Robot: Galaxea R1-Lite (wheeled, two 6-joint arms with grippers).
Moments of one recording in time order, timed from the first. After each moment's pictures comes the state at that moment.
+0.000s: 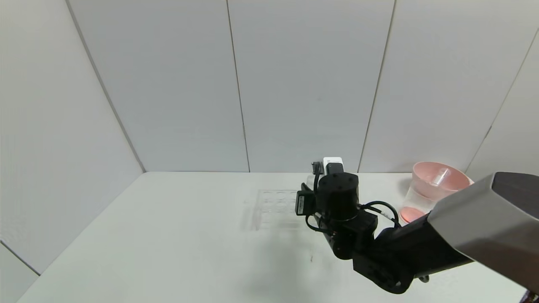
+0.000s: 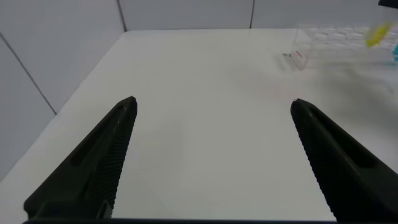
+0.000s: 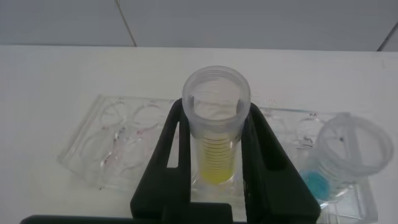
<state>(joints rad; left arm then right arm) 0.00 0.00 0.00 0.00 0.00 0.00 0.74 2.21 -1.08 -0.91 -0.53 0.27</state>
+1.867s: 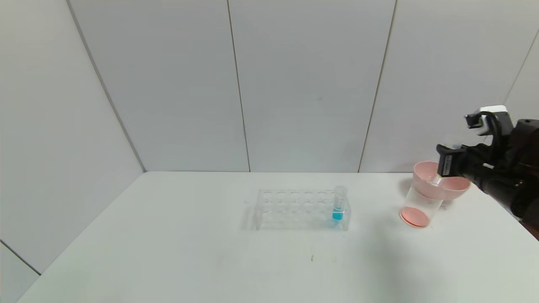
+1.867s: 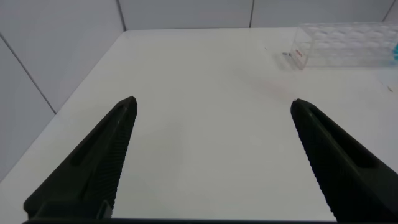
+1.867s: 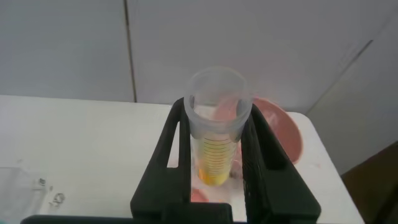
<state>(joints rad) 0.00 0.00 0.00 0.00 0.00 0.00 0.10 1.73 -0.76 -0.86 -0.24 -0.11</state>
